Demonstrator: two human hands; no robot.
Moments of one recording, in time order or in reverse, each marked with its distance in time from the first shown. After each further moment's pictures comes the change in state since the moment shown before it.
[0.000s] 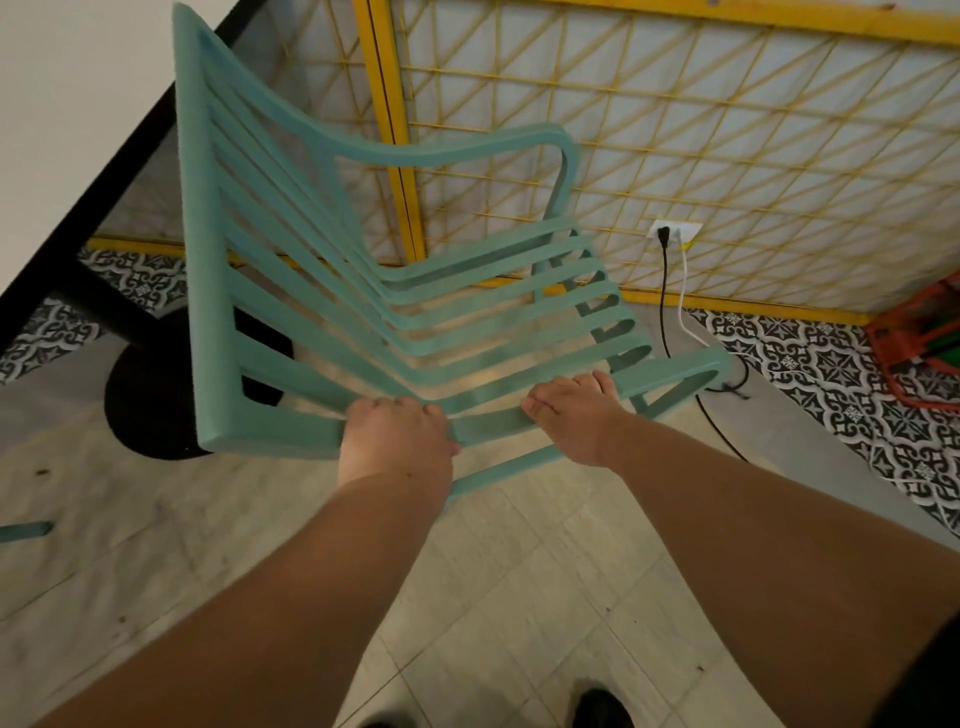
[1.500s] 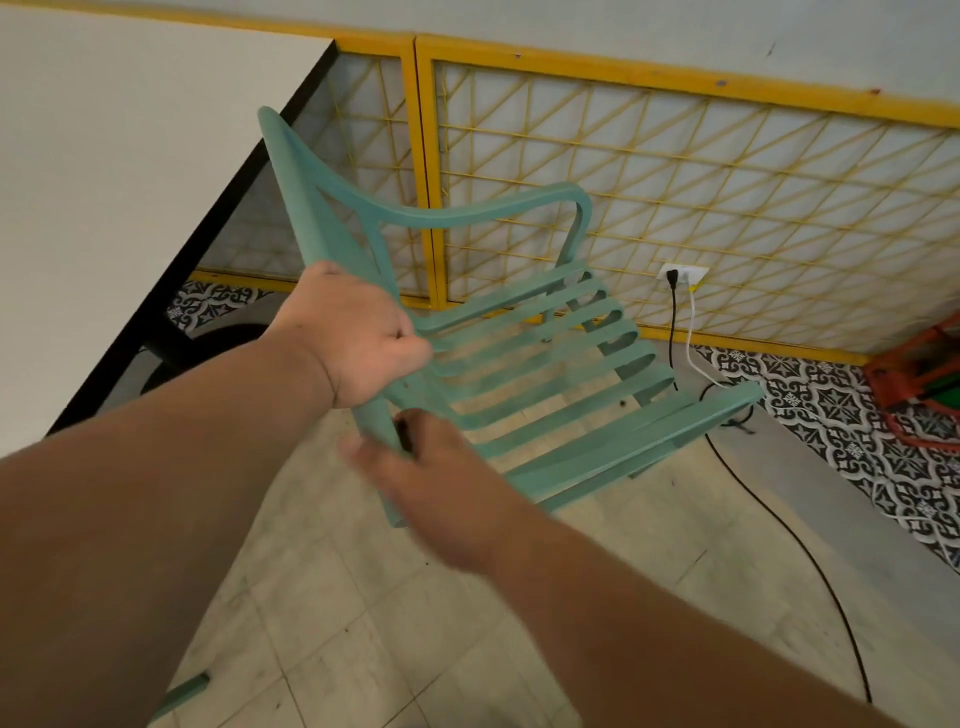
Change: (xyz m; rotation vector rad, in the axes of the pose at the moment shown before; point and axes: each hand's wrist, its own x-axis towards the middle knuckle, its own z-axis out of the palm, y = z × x) left_hand 0.025 -0.155 -0.065 -0.197 0.473 0.276; right_hand -0.118 -0.217 -0.040 0.829 -0.010 -0.153
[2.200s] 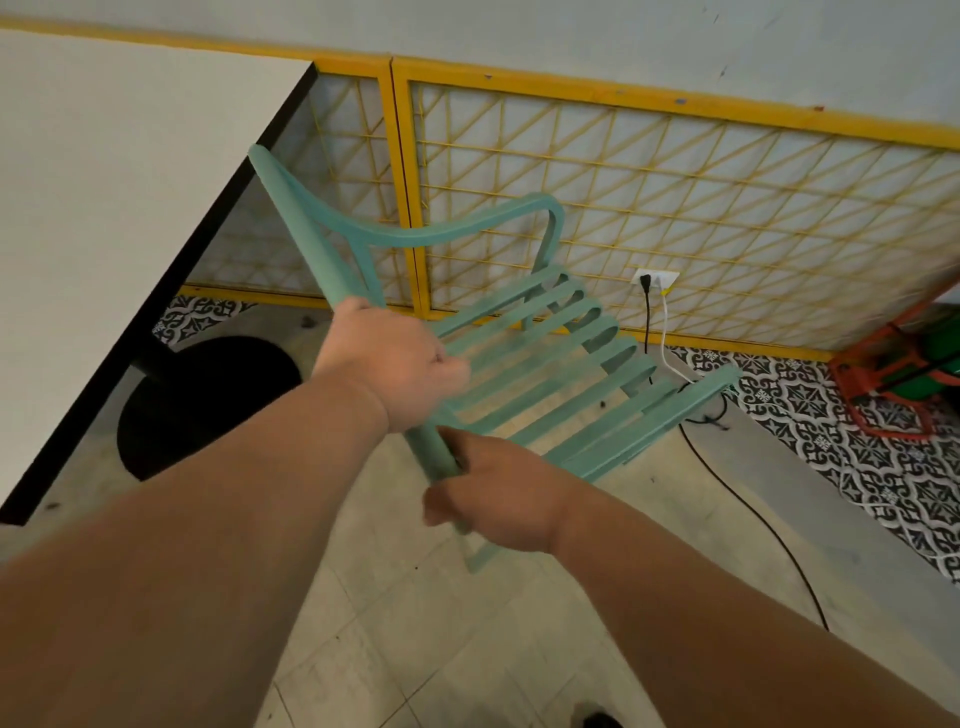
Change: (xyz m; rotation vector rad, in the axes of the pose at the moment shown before) left_hand 0.001 0.061 -0.019 0.066 -0.134 -0.075; right_hand -0.024 0.012 -0.057 -0.188 -0.145 0.079
